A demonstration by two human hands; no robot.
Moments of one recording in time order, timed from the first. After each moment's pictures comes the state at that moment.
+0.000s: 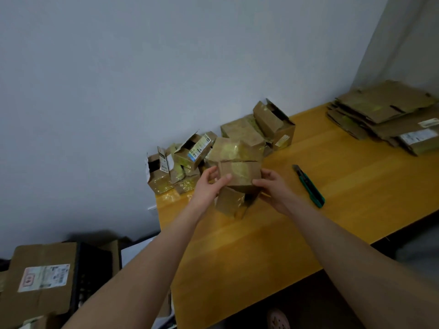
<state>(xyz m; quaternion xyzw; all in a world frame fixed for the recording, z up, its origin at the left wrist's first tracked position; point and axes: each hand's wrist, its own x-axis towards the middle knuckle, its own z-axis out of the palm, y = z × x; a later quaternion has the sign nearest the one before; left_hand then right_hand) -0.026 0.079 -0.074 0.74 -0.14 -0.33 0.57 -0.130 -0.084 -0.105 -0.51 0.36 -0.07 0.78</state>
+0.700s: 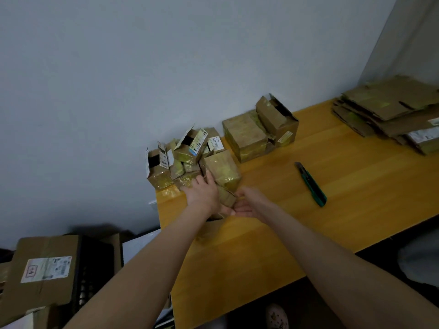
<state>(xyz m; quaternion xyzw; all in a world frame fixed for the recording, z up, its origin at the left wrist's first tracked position) -0.026 0.066 -0.079 0.93 -0.27 -0.19 -0.15 -0.109 -0.040 -0.110 -0.55 0.42 0.10 0.72</state>
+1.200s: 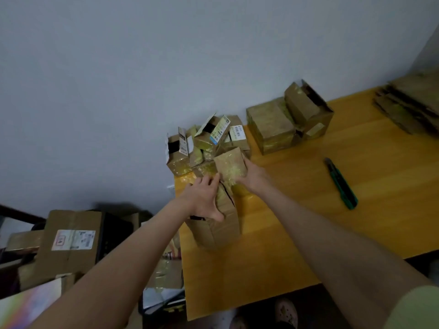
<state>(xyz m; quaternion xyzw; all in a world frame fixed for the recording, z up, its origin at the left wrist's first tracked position) 0.005 0.126 -0.081 0.88 -0.40 -0.24 -0.12 -0.039 -0.039 -0.129 -0.87 0.28 0.06 0.40</state>
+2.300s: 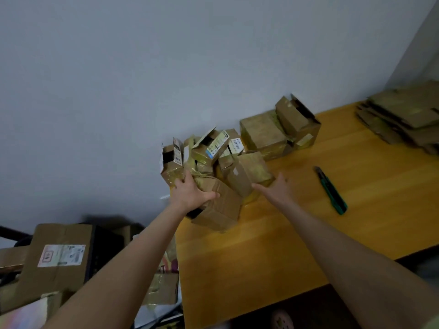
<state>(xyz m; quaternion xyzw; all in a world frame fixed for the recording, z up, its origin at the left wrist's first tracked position) 0.023 0.135 -0.080 0.95 -0.12 -0.23 0.17 -0.088 -0.076 -0.147 -0.78 0.43 0.02 0.46</state>
